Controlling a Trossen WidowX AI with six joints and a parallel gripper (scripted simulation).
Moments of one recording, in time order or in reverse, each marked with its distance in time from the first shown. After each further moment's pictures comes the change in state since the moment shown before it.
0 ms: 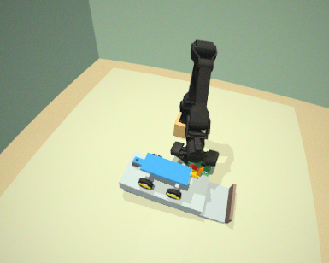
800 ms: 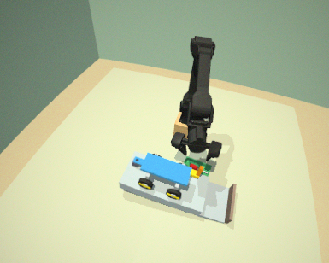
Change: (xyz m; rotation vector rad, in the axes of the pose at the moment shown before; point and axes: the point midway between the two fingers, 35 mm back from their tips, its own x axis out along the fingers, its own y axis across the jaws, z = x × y) arm -0.054 -0.008 0.001 0.001 -0.002 0.001
